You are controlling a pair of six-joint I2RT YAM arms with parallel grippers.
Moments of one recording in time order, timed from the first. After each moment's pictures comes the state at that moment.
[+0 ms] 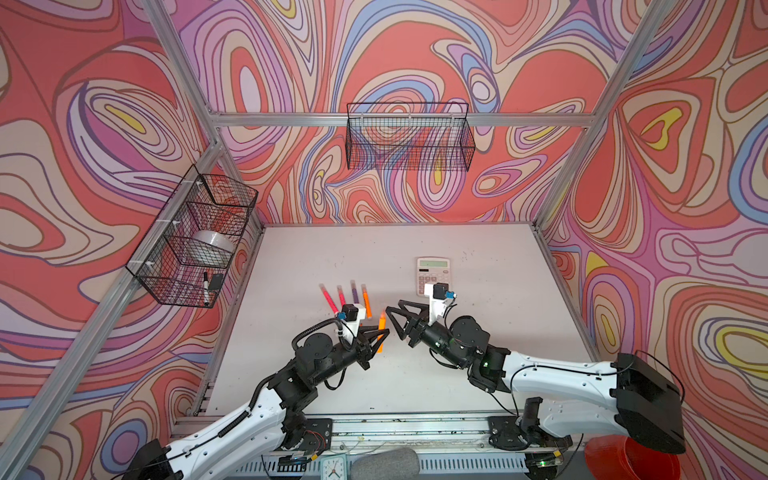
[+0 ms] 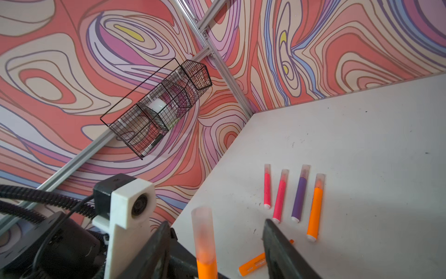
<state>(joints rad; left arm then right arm) -0.77 0.69 0.25 0.31 0.18 -0.42 1.06 1.28 0.65 0.64 0.19 0.65</state>
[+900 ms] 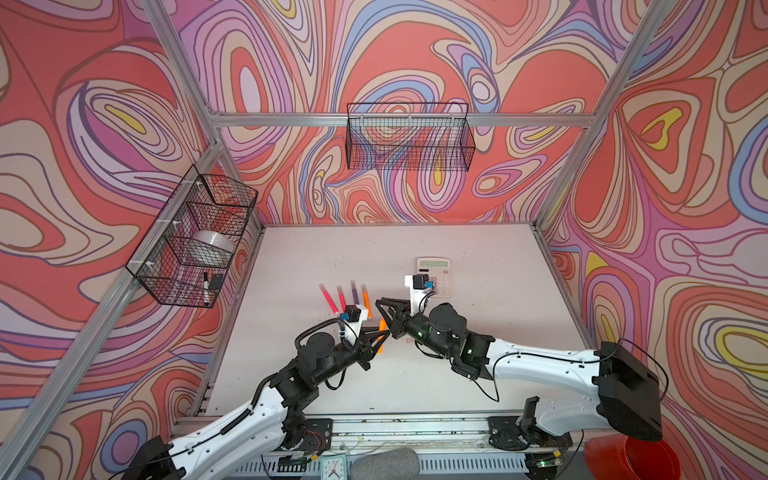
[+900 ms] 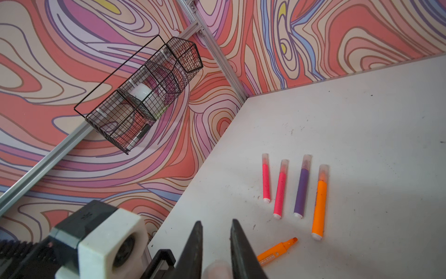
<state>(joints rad) -0.77 0.71 0.25 0.30 0.17 -0.39 1.06 1.38 0.78 0.50 0.18 0.67</state>
